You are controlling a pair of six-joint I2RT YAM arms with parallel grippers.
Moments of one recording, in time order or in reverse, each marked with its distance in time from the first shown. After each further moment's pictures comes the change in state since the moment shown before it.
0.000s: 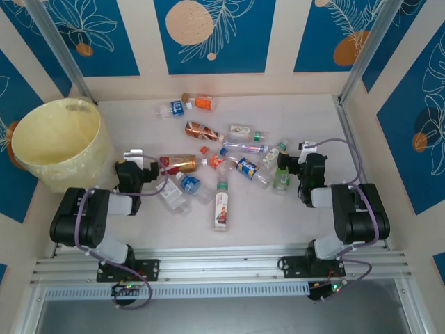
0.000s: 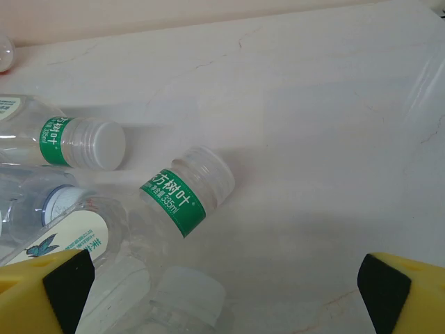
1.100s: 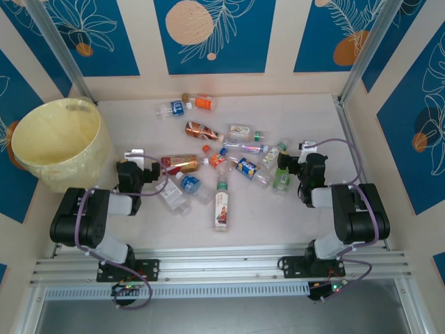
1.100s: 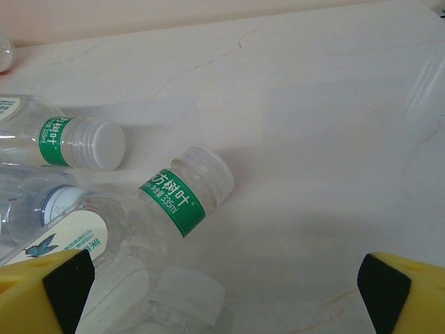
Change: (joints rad) left arm 0.000 0.000 0.000 0.000 0.042 0.002; right arm -0.002 0.000 0.000 0.000 -0.001 0.000
